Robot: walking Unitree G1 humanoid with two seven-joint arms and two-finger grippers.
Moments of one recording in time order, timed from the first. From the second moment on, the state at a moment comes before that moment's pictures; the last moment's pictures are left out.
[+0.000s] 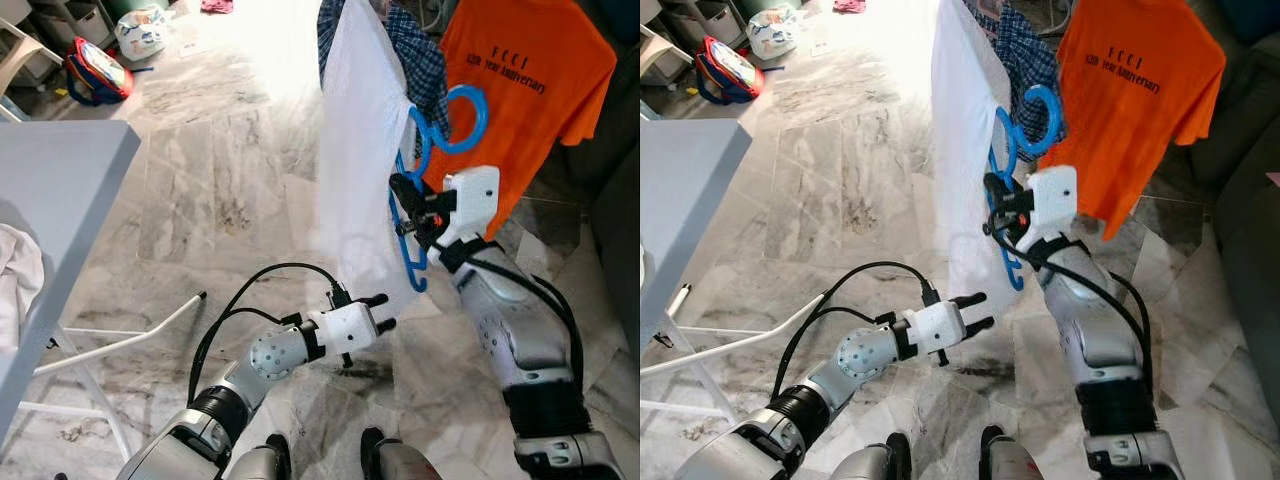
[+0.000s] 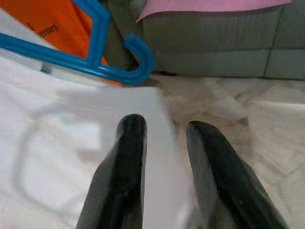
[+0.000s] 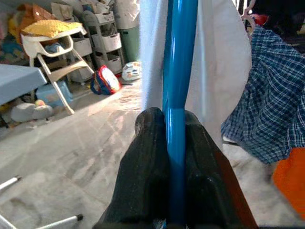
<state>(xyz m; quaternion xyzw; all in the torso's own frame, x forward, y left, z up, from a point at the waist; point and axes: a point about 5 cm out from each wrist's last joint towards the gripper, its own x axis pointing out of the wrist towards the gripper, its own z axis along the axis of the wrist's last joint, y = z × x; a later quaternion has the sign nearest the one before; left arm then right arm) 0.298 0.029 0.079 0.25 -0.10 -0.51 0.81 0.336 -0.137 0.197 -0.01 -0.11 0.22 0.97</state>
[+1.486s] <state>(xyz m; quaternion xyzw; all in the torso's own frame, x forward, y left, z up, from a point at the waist) 0.328 0.093 0.136 0.33 -0.22 -0.44 0.81 0.260 -0.221 0.106 -0.15 0.05 0.39 0.90</state>
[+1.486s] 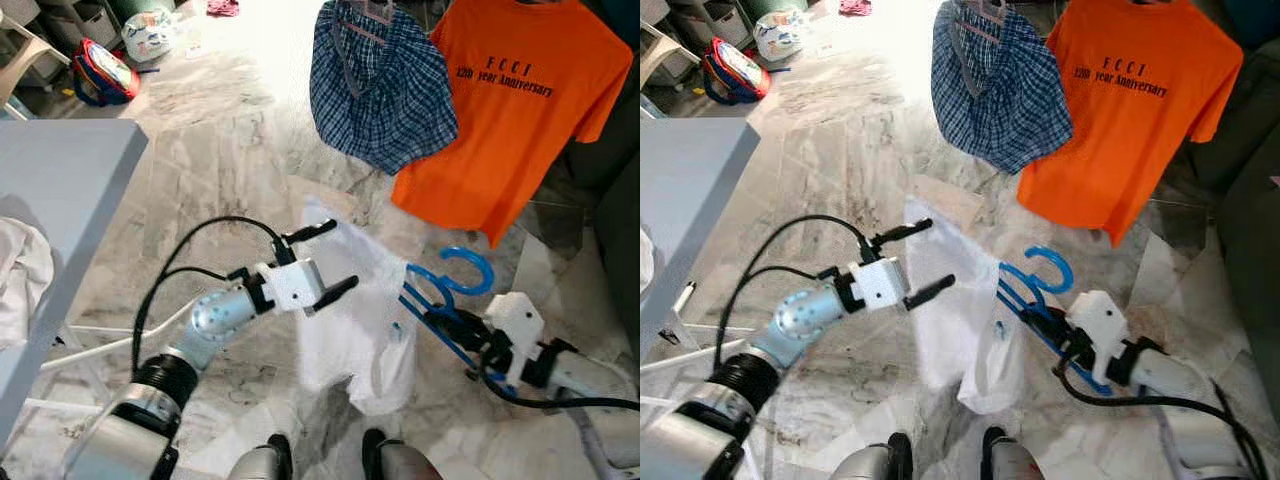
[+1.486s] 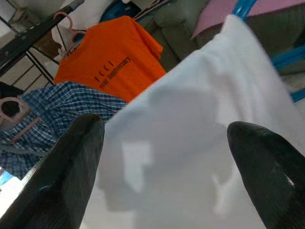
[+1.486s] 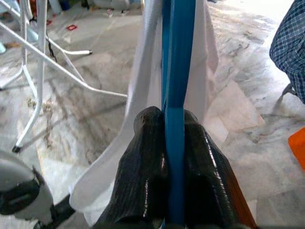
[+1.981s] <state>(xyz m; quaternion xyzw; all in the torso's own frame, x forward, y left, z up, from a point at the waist) 0.335 0.100 0.142 0.38 -0.21 -0.45 0.78 0.255 -0.227 0.106 -0.17 0.07 0.43 0.89</state>
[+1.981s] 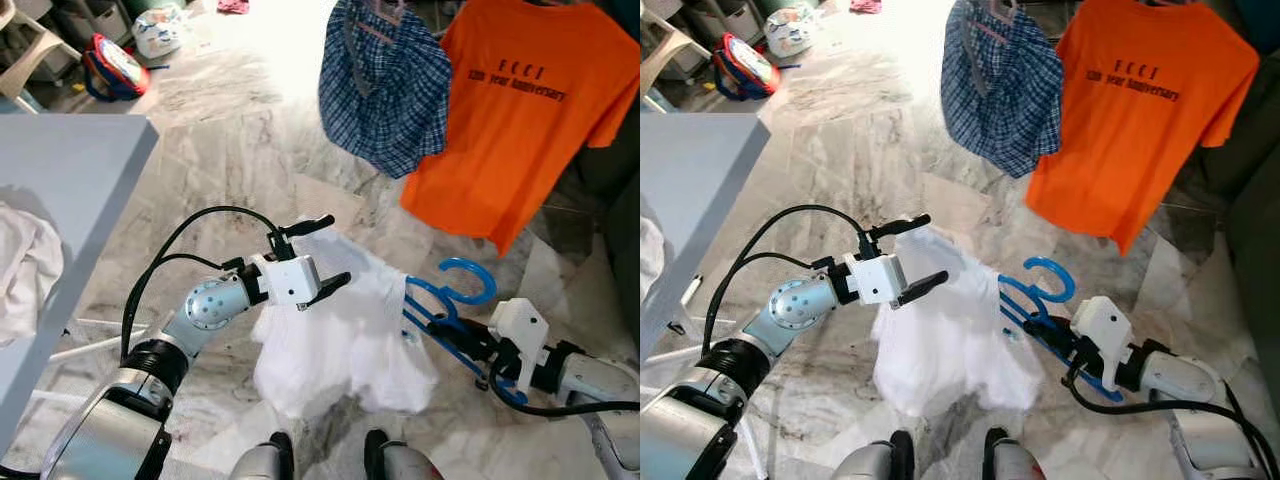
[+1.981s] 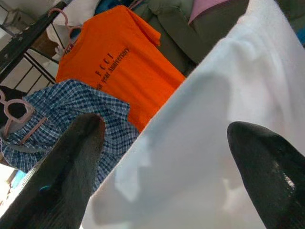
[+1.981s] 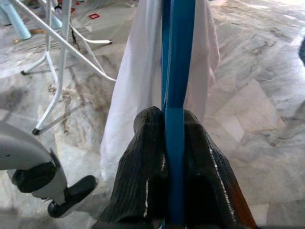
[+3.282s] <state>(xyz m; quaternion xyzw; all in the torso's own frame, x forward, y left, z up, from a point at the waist) 0.340 0.092 0.128 0.44 -0.12 -0.53 0.72 0.265 -0.231 0.130 -0.36 0.07 0.48 0.79</state>
